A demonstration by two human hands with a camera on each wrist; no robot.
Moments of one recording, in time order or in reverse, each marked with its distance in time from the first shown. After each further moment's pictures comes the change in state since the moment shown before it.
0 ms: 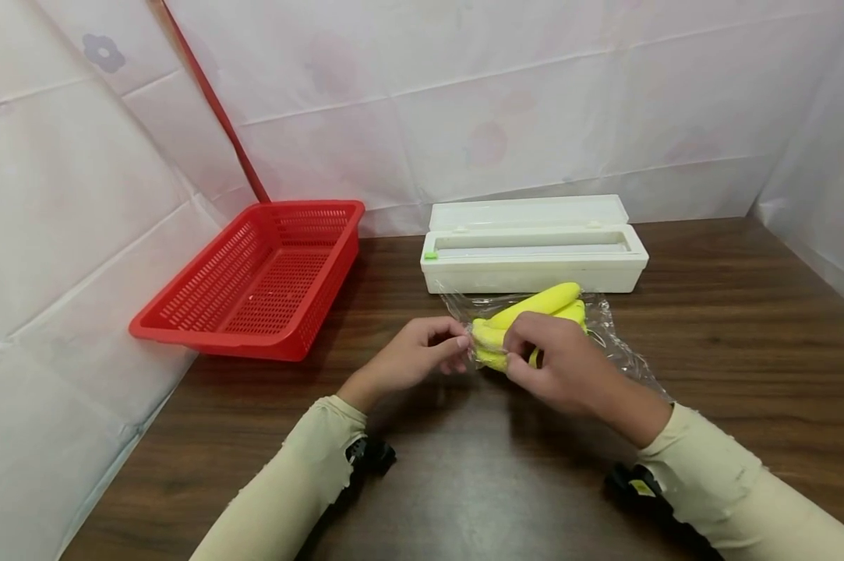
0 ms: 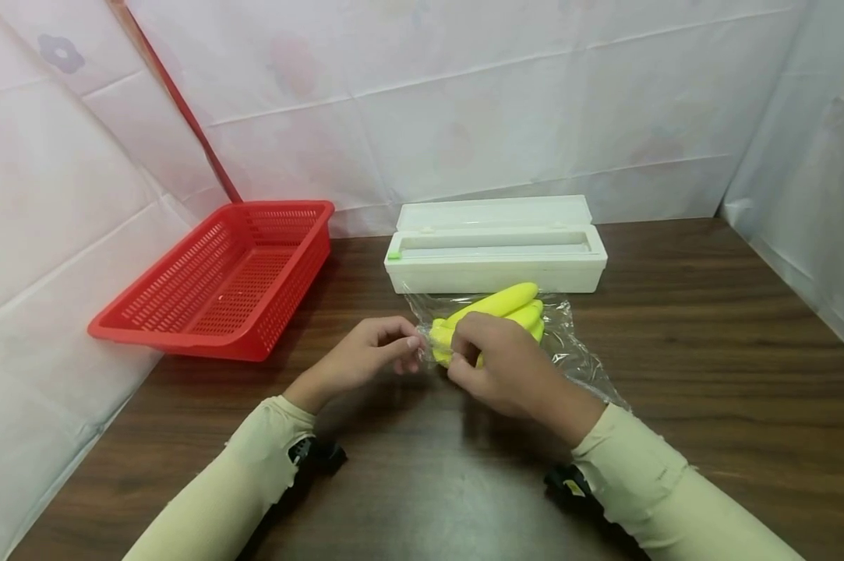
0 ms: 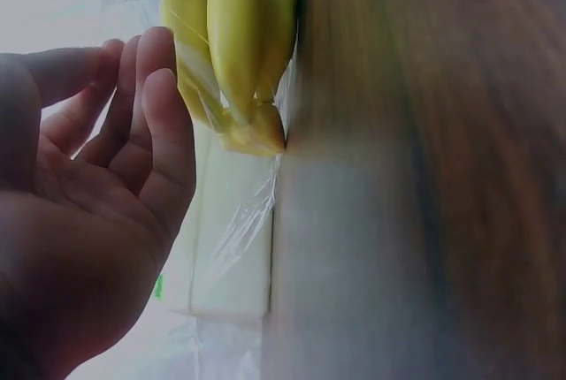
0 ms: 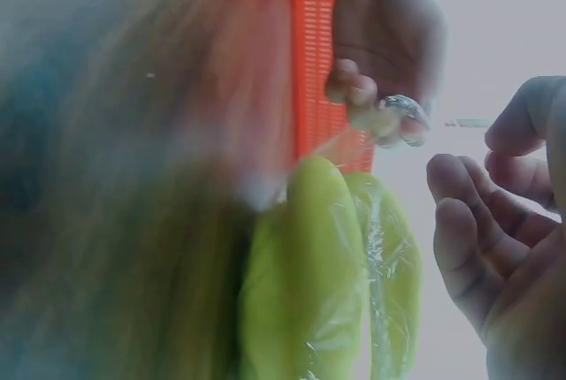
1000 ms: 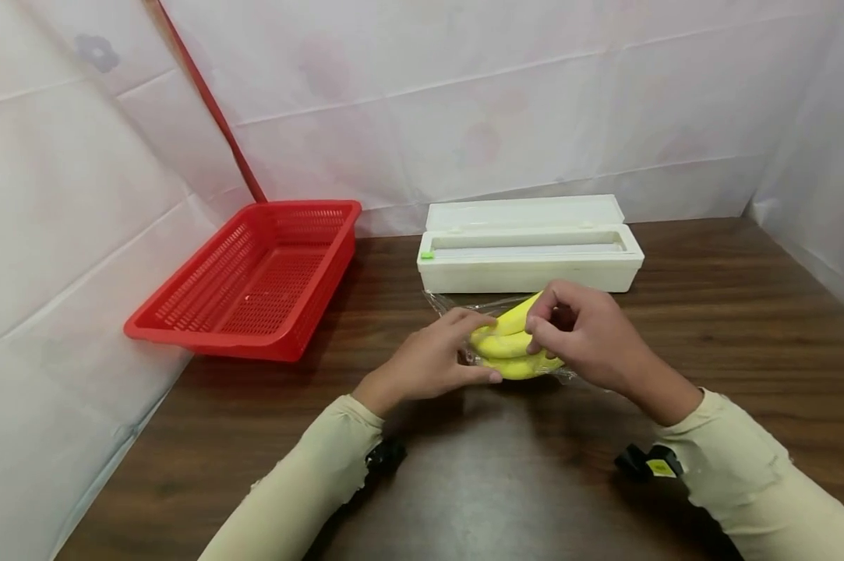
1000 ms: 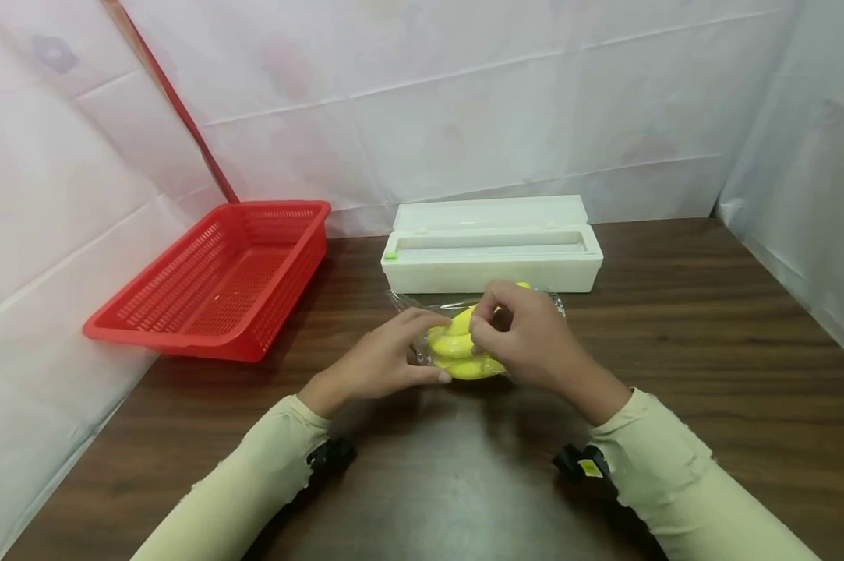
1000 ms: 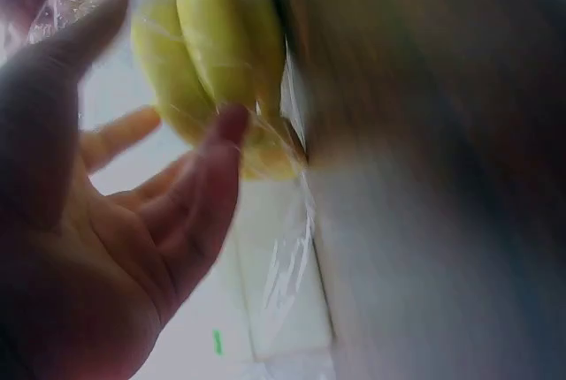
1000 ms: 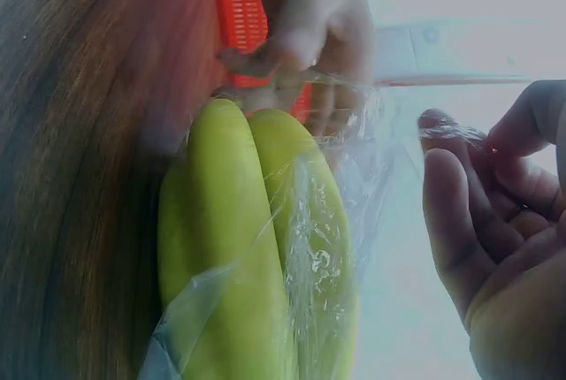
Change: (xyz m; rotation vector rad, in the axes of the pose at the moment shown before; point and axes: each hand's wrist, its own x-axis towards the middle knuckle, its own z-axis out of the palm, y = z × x) left_hand 0.007 0.012 0.018 0.631 0.023 0.131; right_hand 0.010 -0.009 -0.038 0.292 -0.011 0.342
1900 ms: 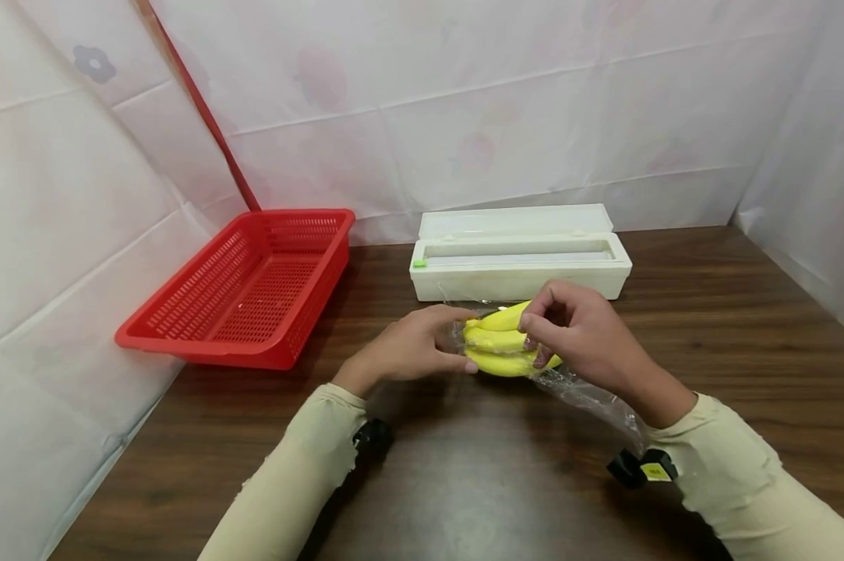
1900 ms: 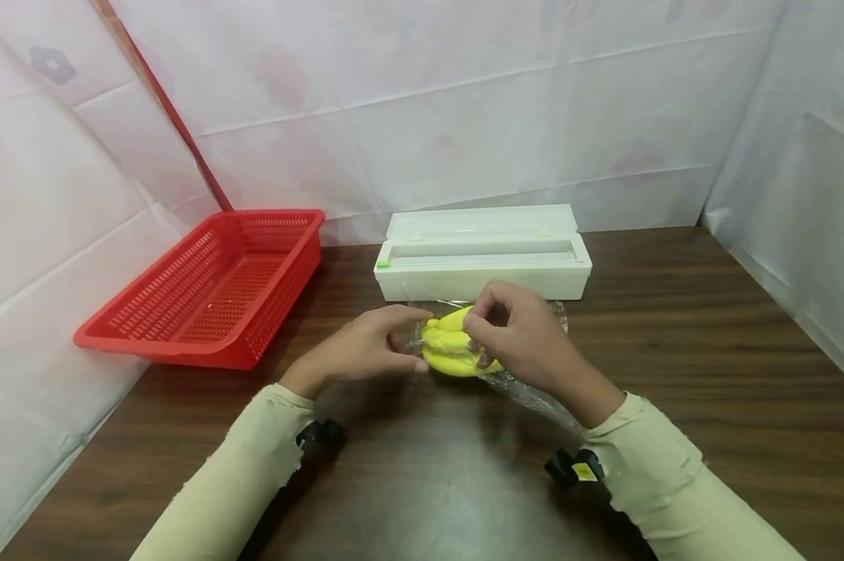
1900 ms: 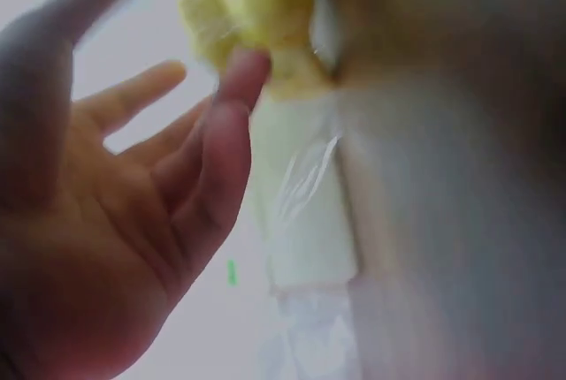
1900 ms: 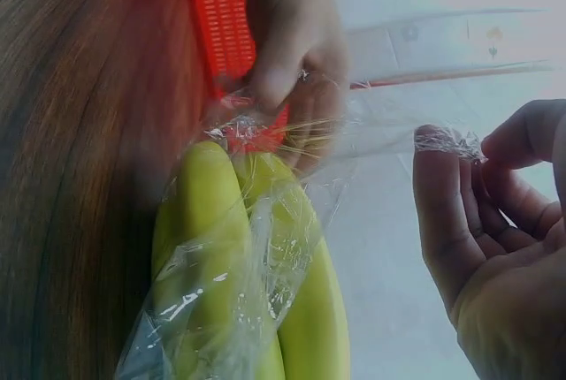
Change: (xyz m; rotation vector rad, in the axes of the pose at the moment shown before) left_hand 0.014 -0.014 -0.022 -0.018 -0.062 -0.077; right_hand 0.001 -0.002 -0.008 0.155 -0.027 0.113
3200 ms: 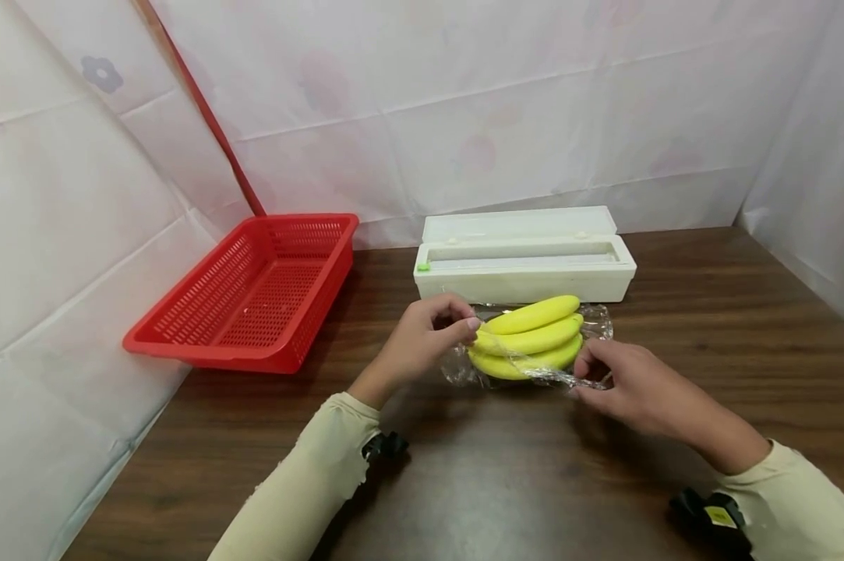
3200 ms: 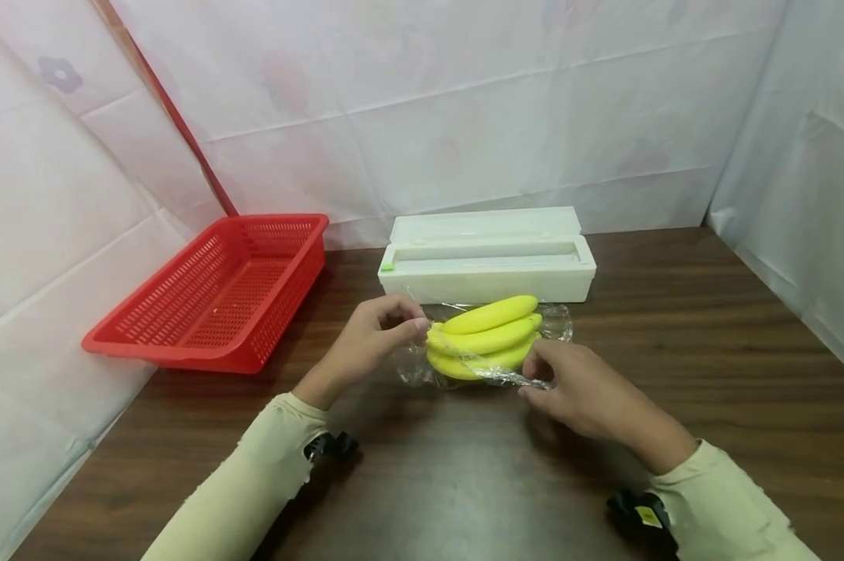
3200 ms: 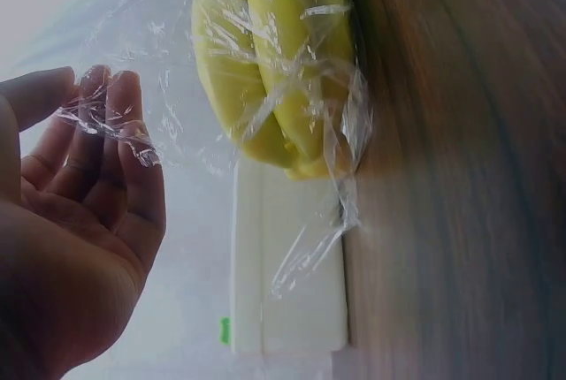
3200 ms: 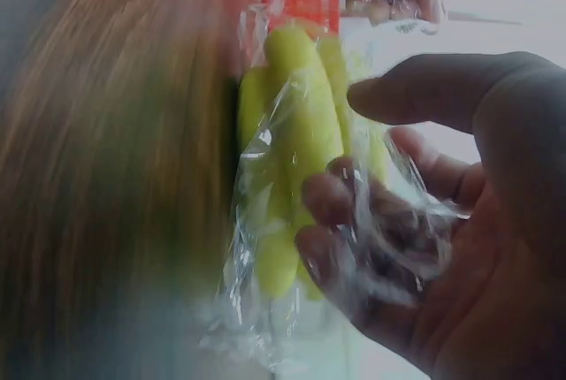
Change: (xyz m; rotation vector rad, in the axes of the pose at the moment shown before) left_hand -0.001 0.020 0.005 -0.585 0.266 0.061; right_hand -0.047 0.039 -0.031 -0.549 -0.140 0.043
